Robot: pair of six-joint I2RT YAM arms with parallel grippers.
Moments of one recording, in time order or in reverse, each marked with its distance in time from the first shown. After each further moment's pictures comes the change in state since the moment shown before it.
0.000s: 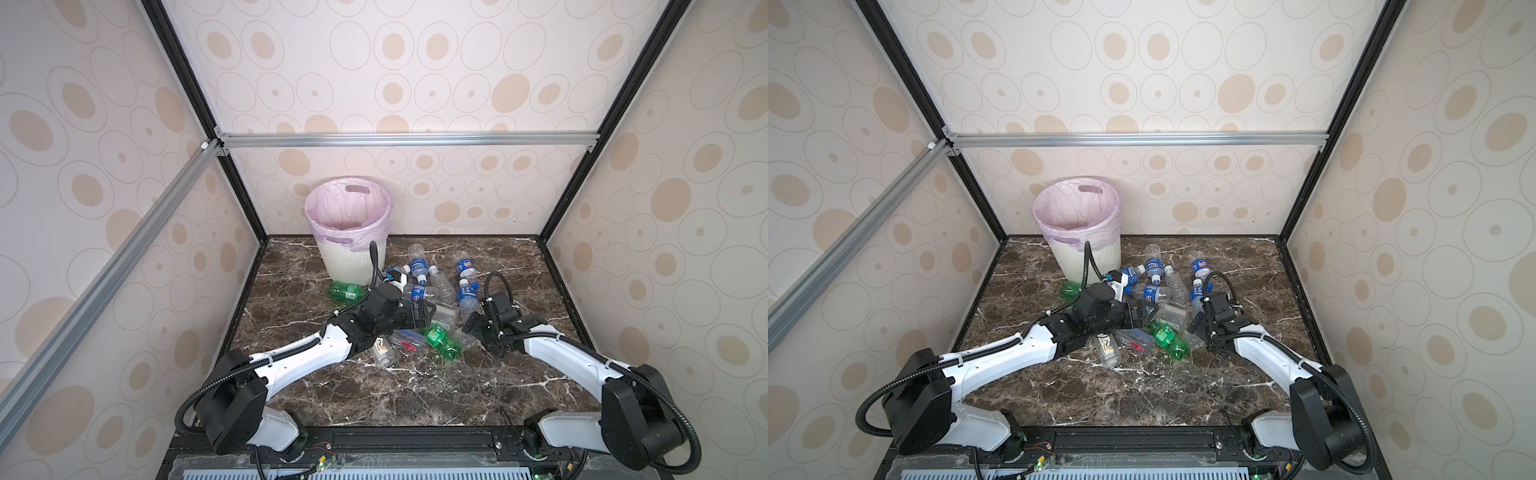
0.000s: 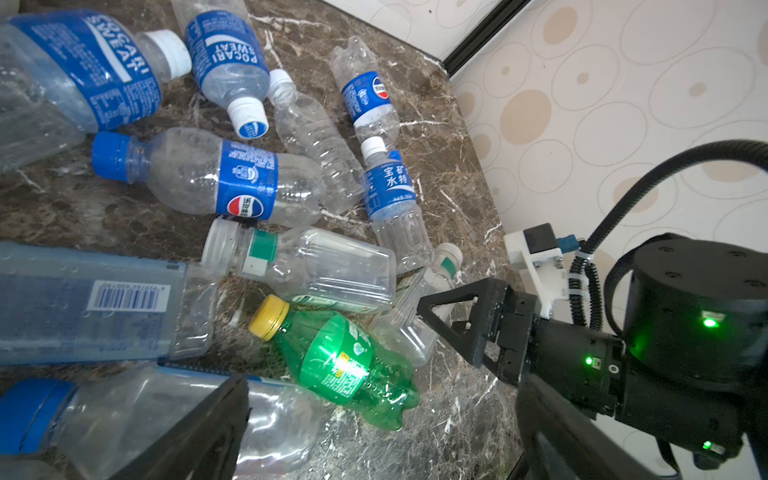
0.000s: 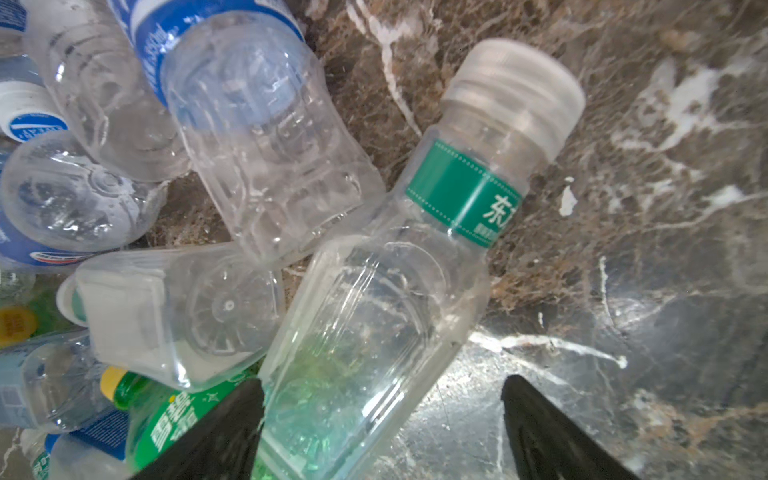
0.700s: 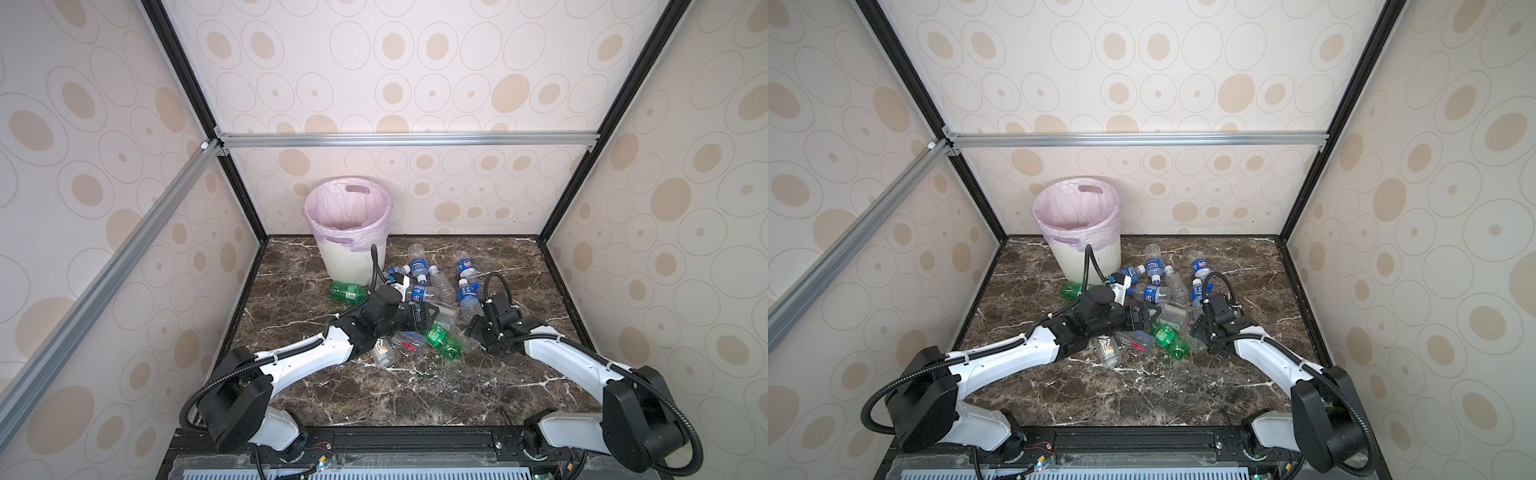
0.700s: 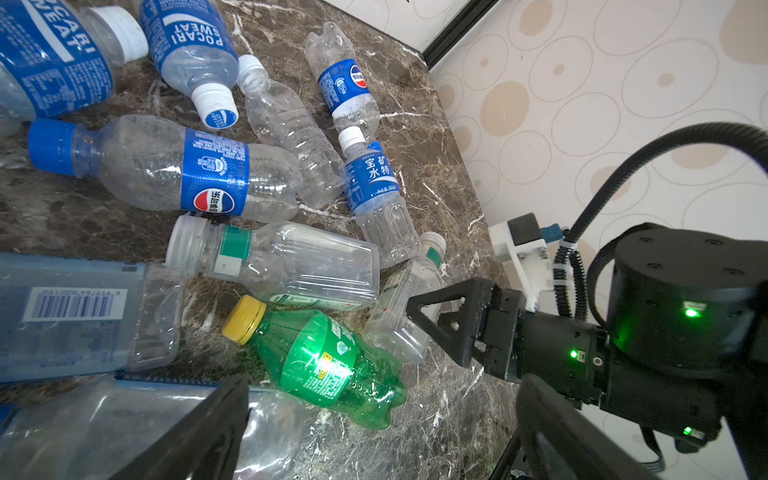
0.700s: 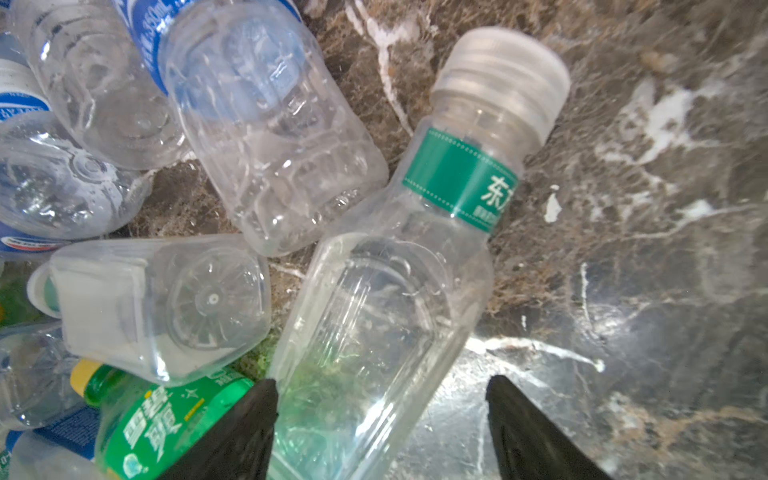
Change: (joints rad) left arm 0.003 0.017 -0.034 0.088 0.041 -0.001; right arm 0.005 -0.034 -0.013 -0.022 0.026 -0.055
